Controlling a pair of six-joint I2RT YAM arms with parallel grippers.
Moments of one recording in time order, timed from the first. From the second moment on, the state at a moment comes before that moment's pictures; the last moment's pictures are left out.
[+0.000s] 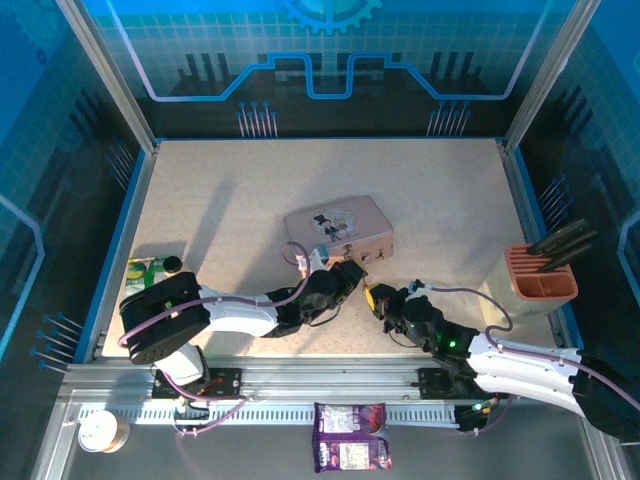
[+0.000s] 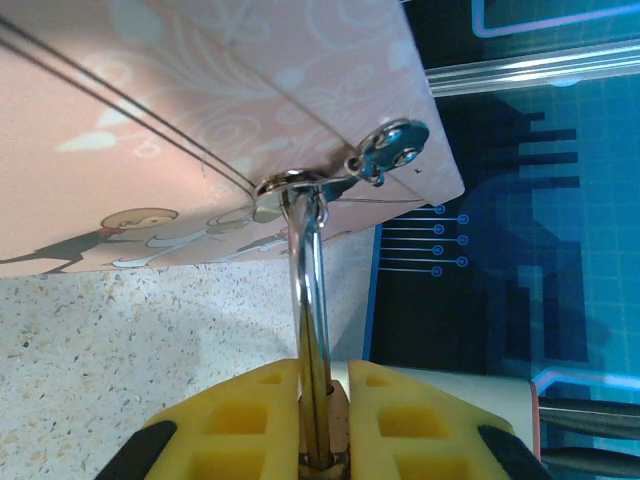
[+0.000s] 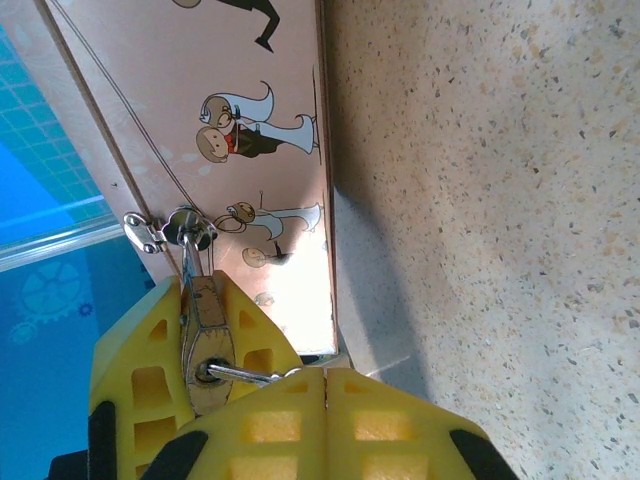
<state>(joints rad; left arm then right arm) -1.07 1.61 0.65 0.63 -0.36 -1.55 0.99 0.82 0.10 0.37 0.34 1.88</state>
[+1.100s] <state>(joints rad) -0.61 1.59 0.63 0.34 -0.08 -1.09 0.77 1.15 0.69 -0.25 -0.04 0.98</state>
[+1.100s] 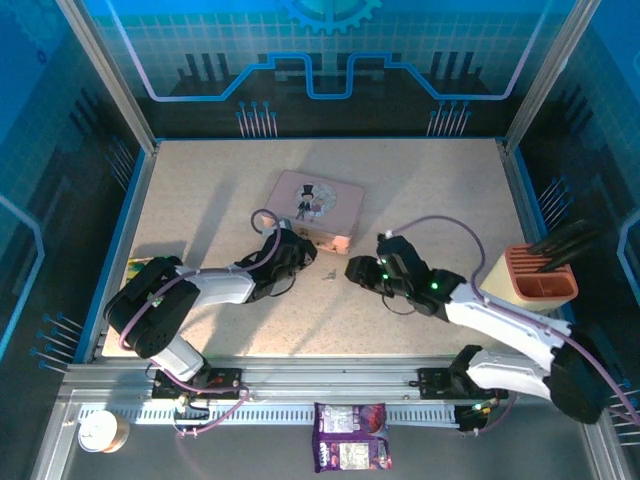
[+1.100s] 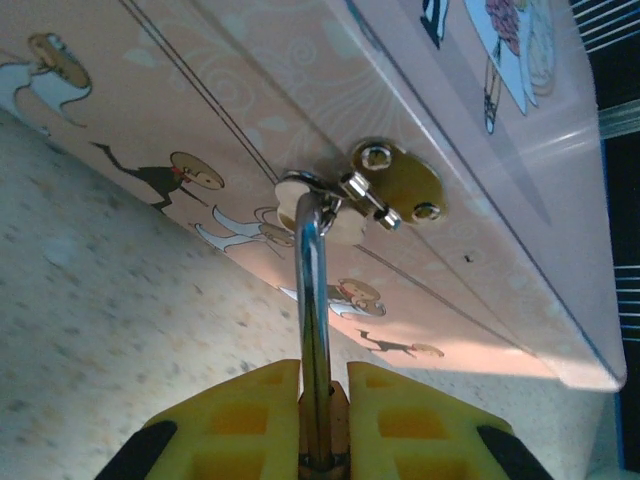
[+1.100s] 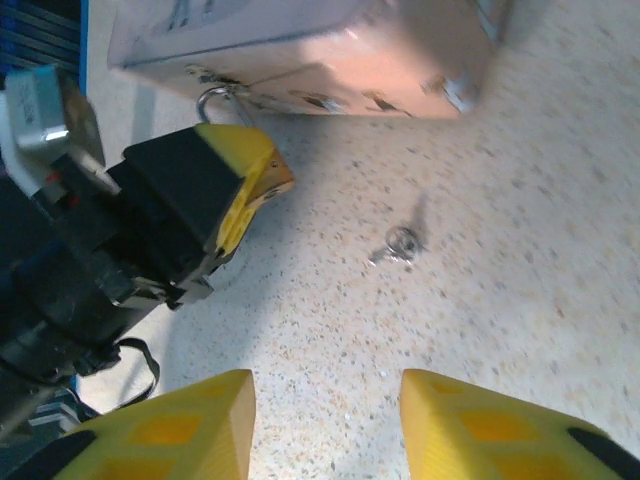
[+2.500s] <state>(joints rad) -0.48 1.59 0.42 0.59 0.19 -1.01 0.84 1.96 1.33 -0.69 0.12 0.58</state>
